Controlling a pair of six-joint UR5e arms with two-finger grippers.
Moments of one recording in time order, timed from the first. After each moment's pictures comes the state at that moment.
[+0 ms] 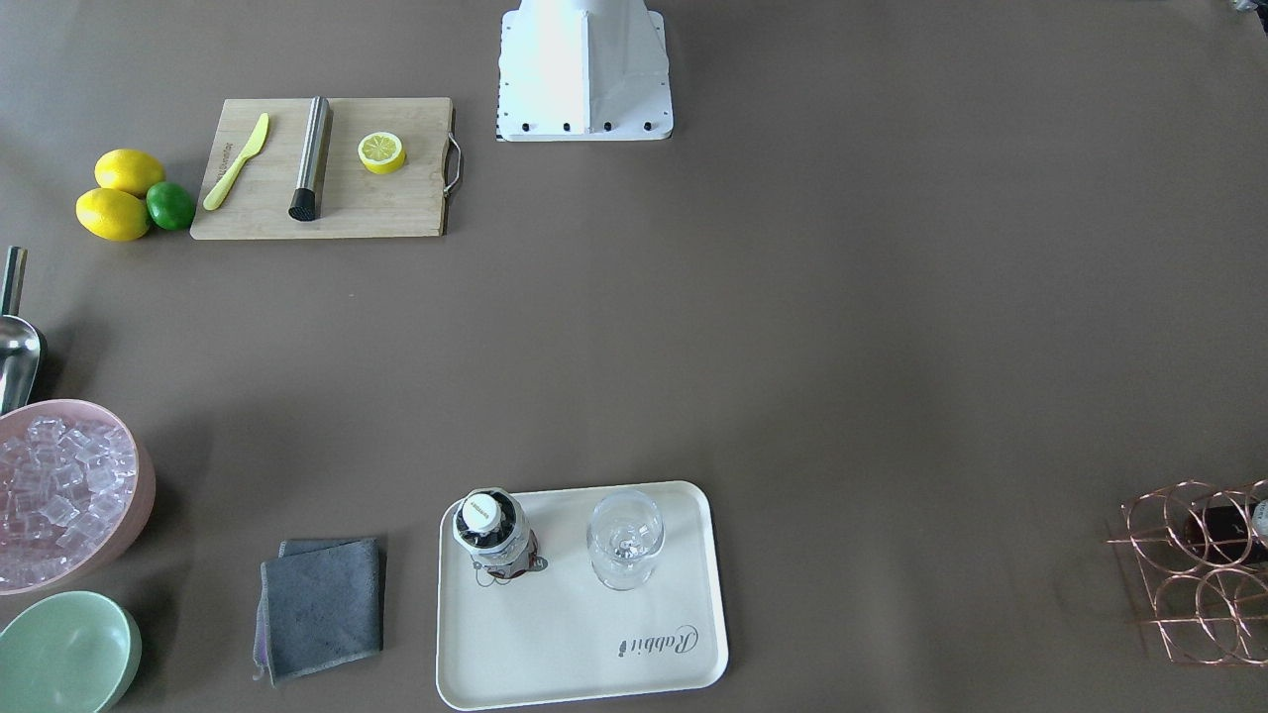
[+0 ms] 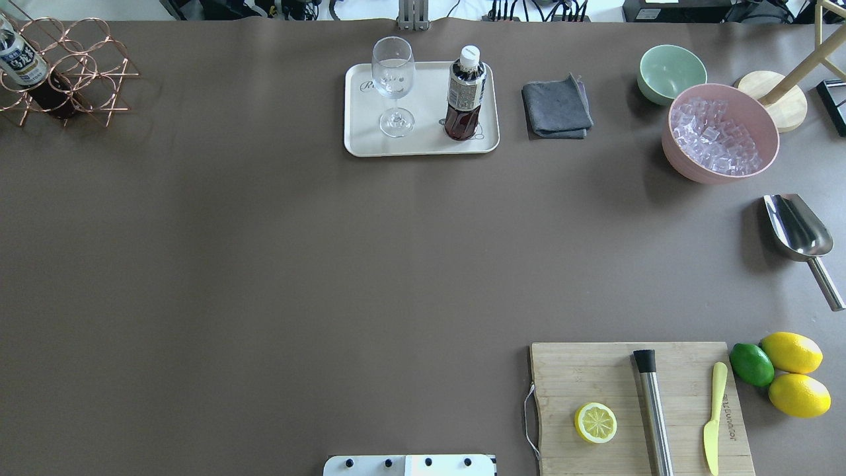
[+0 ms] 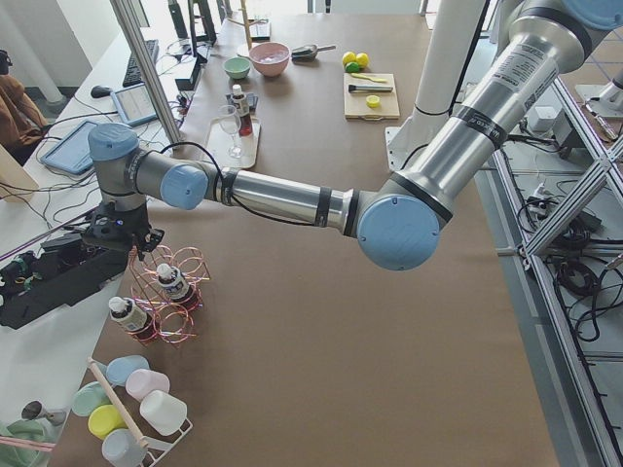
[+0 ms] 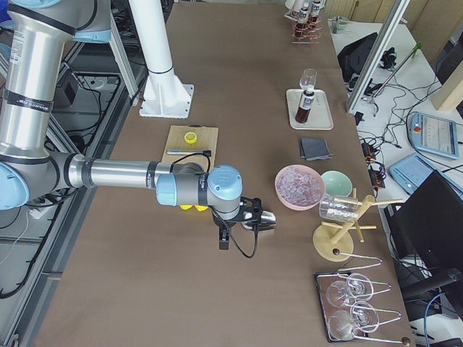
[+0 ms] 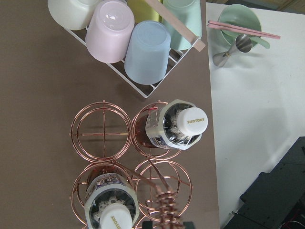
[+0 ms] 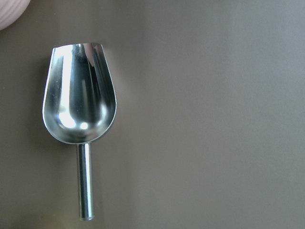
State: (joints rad) left arm -1.52 -2.20 -1.13 -1.74 -2.18 -1.81; right arm 1.54 -1.85 1.83 -1.52 2.35 0.03
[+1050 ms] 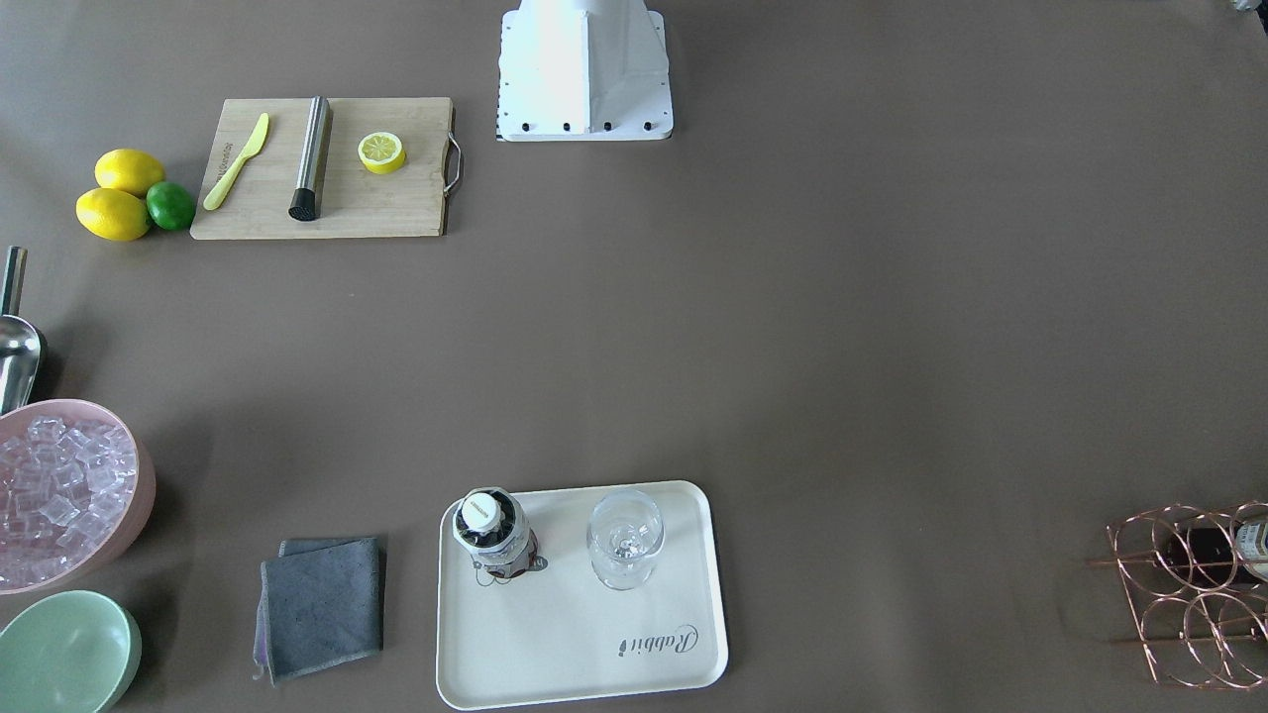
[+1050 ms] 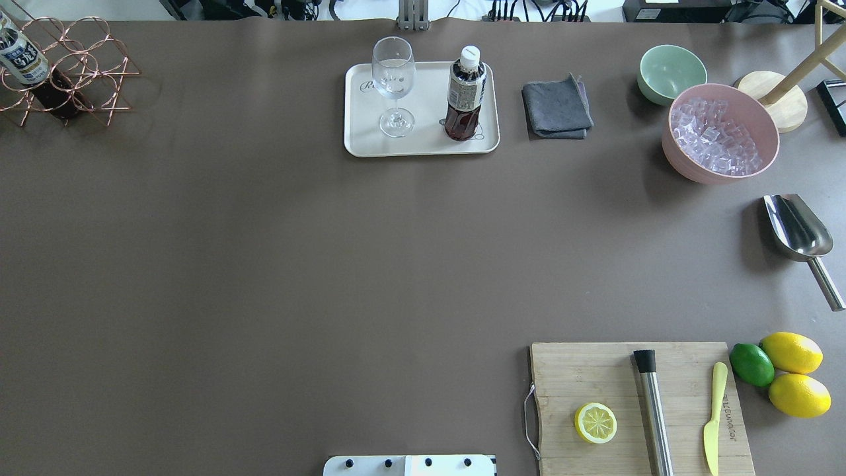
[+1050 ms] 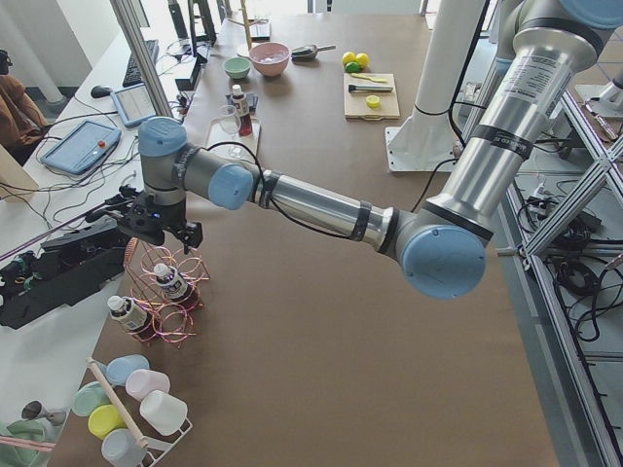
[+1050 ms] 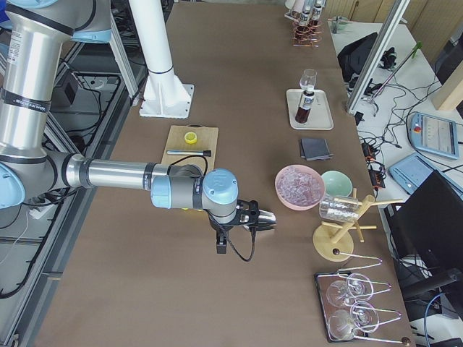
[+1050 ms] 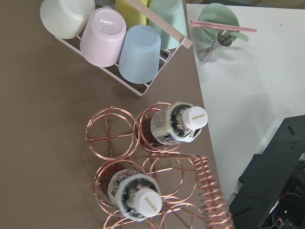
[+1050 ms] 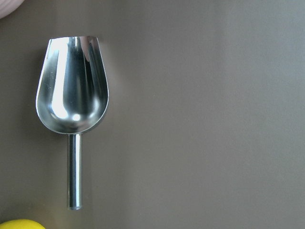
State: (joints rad) left arm -1.52 -2.00 -1.45 -1.68 -2.24 -1.64; right arm 1.56 -1.86 1.83 -1.52 2.35 0.00
